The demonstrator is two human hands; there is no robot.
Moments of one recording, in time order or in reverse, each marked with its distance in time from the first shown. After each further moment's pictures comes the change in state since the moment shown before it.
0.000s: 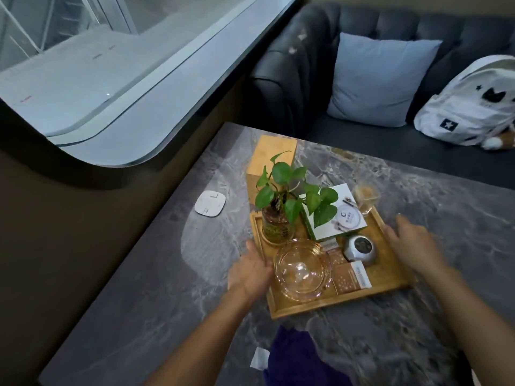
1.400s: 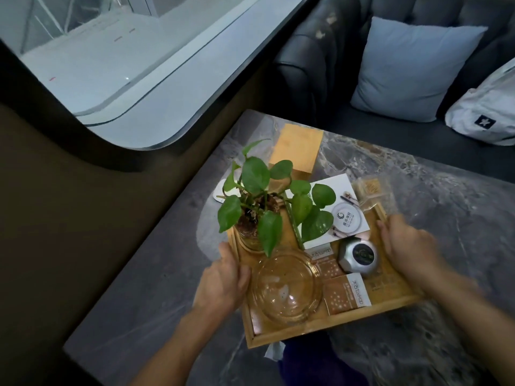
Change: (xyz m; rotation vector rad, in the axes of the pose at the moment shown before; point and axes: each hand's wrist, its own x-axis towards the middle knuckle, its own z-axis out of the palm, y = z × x) left_hand -0.051 -0.055 -0.050 -0.039 0.174 0.066; right_hand -0.029 -0.053 0.007 -0.069 0.073 -0.347
